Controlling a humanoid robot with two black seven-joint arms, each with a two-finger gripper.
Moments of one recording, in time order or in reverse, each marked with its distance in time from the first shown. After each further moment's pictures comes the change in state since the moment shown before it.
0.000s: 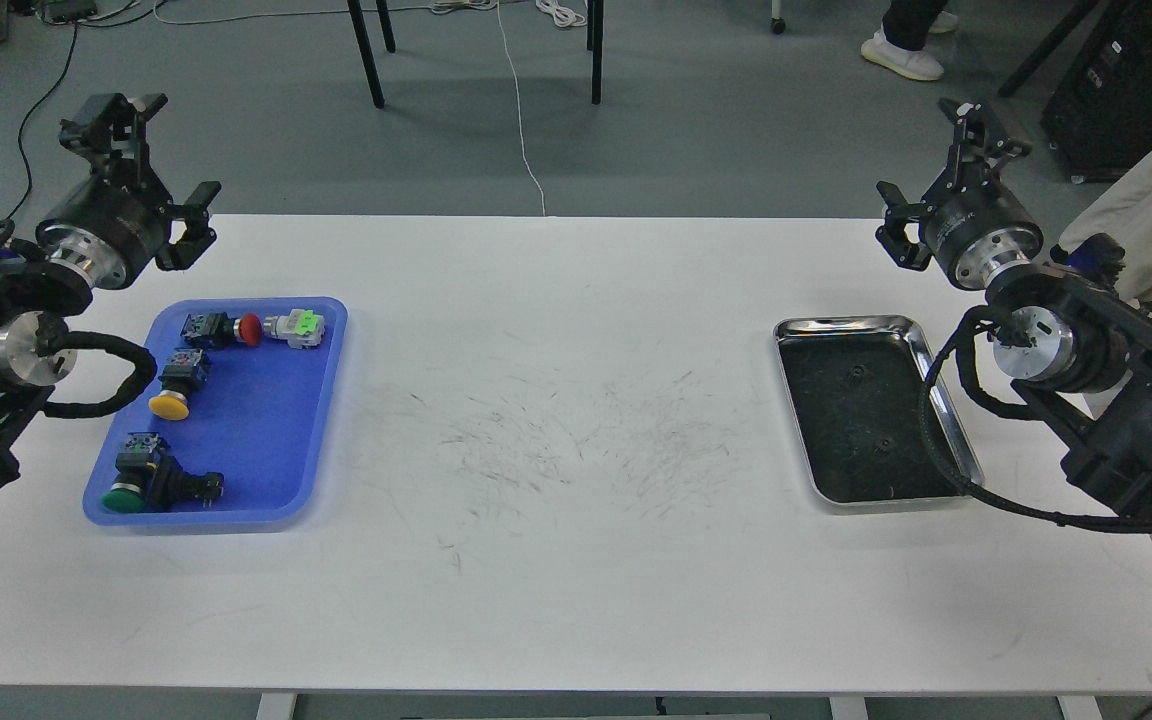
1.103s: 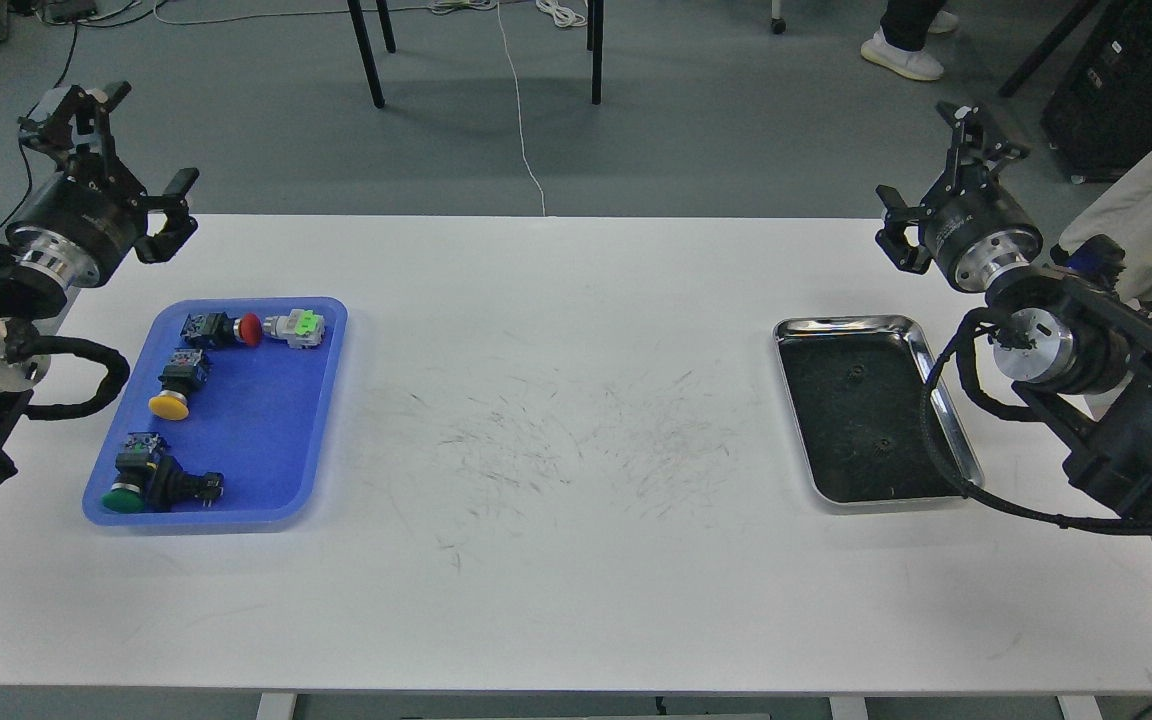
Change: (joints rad) left arm 0.000 -0.044 -0.029 0.168 -0.006 -0.183 -0.030; right arm 0.002 -0.006 -0.013 0.011 -0.001 -0.011 -0.007
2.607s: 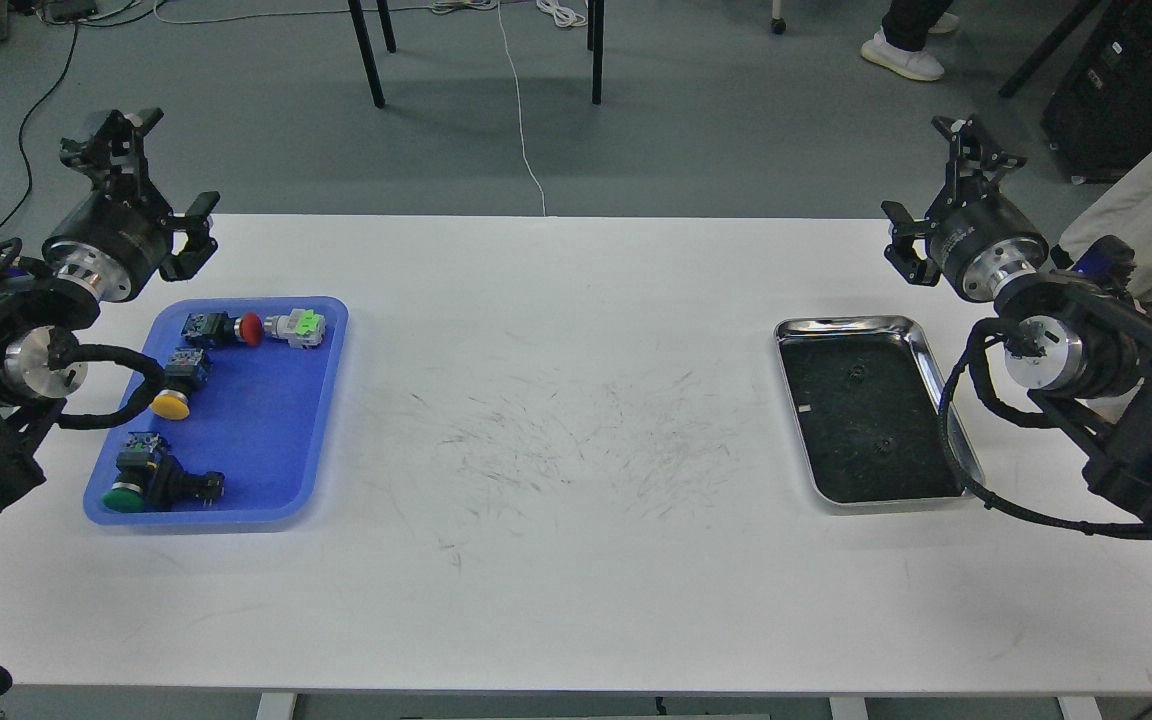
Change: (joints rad) left arm 0.000 -0.034 0.025 -0.012 -0.004 0.104 -0.001; right arm 0.014 -0.053 -0.093 0.007 -0.003 -0.005 -0.012
